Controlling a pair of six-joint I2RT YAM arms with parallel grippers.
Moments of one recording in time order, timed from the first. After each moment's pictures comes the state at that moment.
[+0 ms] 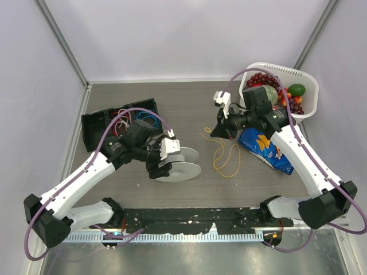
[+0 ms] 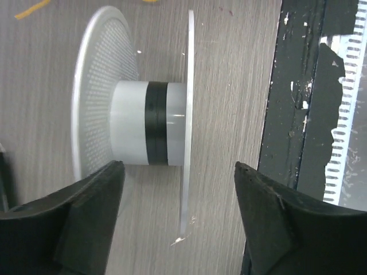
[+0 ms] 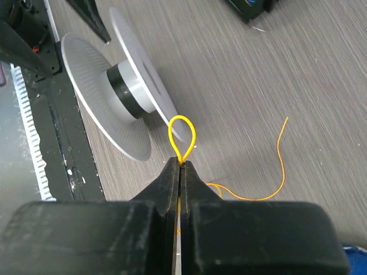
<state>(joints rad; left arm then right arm) -0.69 1.09 1.01 -0.80 0.53 0.56 0.38 1.29 1.34 -0.82 -0.72 -0.39</state>
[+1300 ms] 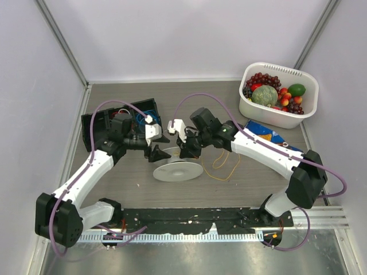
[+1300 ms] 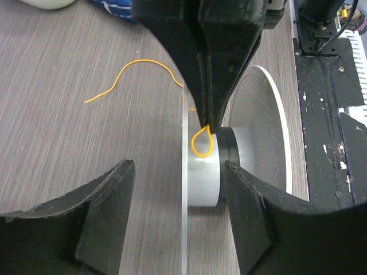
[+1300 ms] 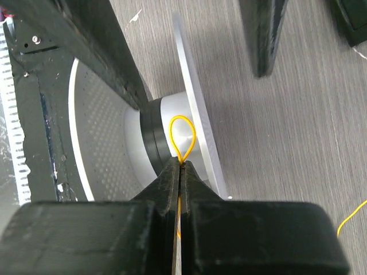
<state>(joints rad) -0.33 1.12 0.81 -0.30 1.02 0.57 0.83 1.52 1.26 -0.57 -0.50 -0.35</state>
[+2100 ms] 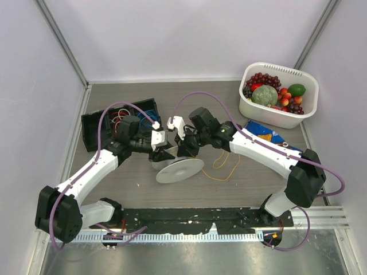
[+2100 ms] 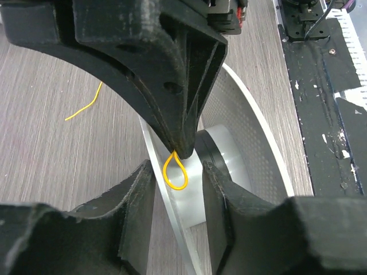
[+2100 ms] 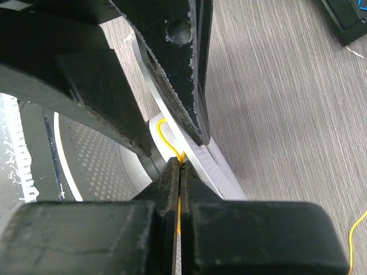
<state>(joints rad) -0.42 1.17 0.79 -0.26 1.04 0.66 0.84 1.53 1.26 -0.49 -0.47 -0.23</state>
